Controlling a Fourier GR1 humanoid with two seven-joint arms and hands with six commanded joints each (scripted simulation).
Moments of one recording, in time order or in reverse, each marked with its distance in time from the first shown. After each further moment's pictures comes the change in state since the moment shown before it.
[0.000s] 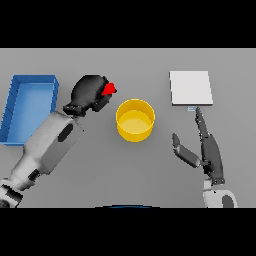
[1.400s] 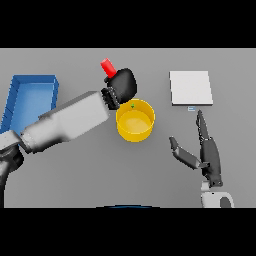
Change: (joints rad) left arm -0.505 0.040 -0.655 0.248 -0.446 -0.360 -0.194; right arm 0.020 0.038 -0.012 0.023 -0.018 -0.027 -0.021
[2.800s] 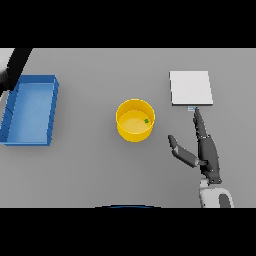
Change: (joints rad) left arm -0.331 0.231 0.389 0.431 0.481 0.156 0.073; right arm -0.031 0.001 -0.006 0.038 -0.033 0.019 -0.046
